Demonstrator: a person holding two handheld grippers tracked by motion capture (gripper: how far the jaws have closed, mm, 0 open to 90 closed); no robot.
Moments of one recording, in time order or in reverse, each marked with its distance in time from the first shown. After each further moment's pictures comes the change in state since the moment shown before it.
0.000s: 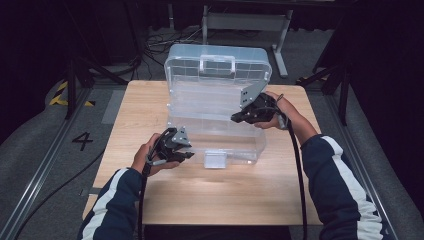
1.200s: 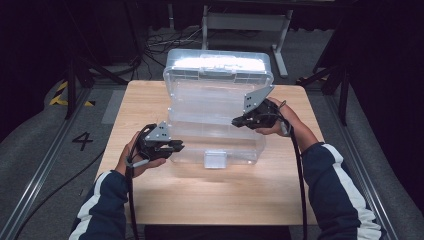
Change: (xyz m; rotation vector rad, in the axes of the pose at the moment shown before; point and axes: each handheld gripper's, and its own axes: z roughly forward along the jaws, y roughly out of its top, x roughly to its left) left arm 0.002 -0.019 -0.057 -0.199 0.050 -0.047; right arm 0.012 -0.012 0.001 -0.049 -0.012 0.023
